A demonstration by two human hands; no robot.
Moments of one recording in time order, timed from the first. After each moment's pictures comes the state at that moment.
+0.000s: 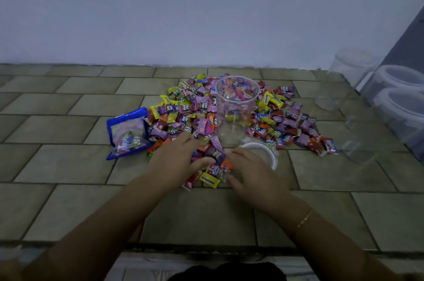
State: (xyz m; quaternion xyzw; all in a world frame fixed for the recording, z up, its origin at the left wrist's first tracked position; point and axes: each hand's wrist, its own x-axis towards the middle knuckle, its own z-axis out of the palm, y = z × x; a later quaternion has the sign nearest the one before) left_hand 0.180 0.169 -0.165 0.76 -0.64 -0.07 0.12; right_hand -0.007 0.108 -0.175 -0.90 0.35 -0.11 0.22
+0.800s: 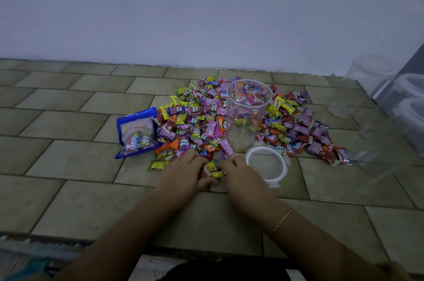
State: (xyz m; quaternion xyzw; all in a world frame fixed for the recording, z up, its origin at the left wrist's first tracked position) left_hand 0.180 0.180 -0.209 0.77 -0.63 -0.06 0.11; right_hand 0.030 0.109 -0.199 -0.91 0.36 -0.04 0.18
